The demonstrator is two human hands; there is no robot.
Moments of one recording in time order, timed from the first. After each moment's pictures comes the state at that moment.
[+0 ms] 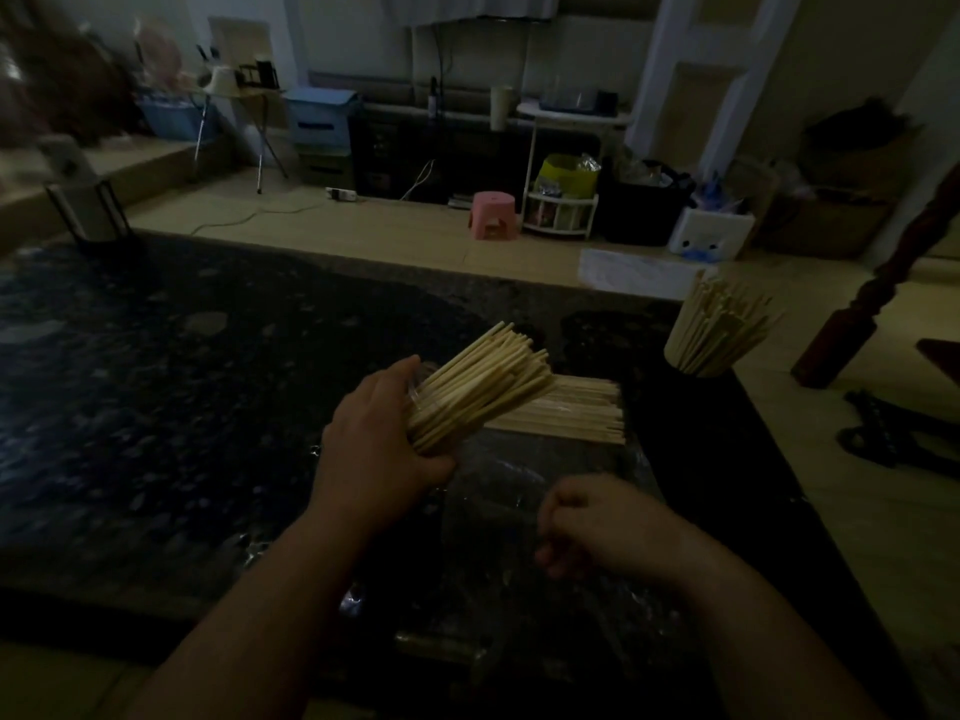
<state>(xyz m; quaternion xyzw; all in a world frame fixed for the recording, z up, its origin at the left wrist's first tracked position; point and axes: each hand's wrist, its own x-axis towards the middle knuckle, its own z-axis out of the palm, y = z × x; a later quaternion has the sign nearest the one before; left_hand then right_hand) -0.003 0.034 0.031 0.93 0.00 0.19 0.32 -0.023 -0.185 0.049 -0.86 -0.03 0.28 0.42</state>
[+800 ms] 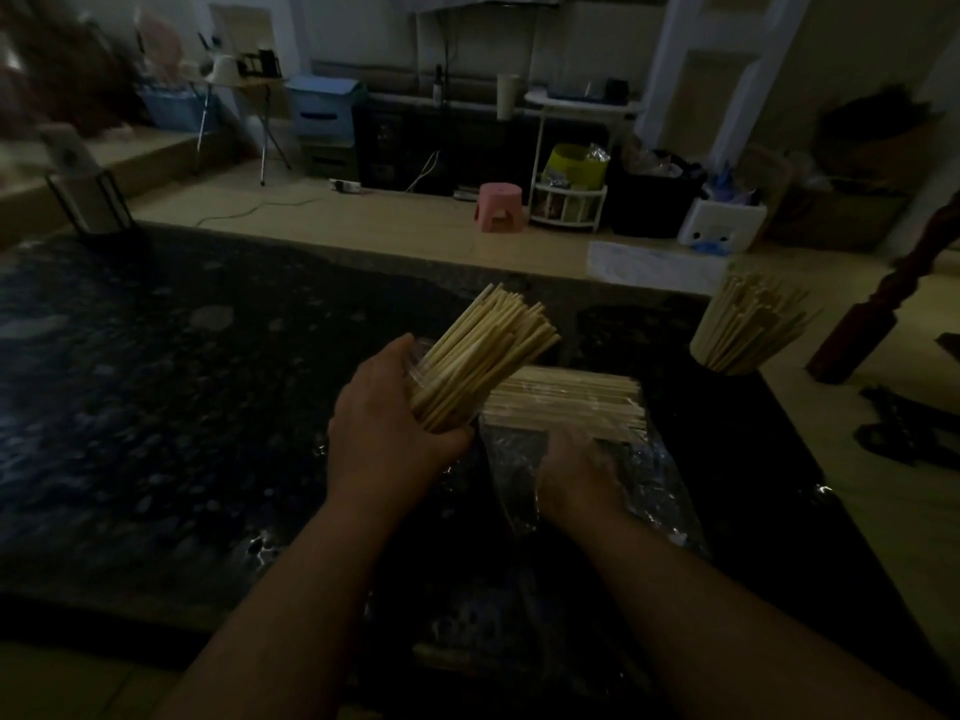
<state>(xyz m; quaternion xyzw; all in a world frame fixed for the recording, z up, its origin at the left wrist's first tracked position) 0.013 0.039 0.029 0.90 0.05 0.22 0.37 0.059 -0.146 -0.030 -0.99 0.04 0.04 0.15</state>
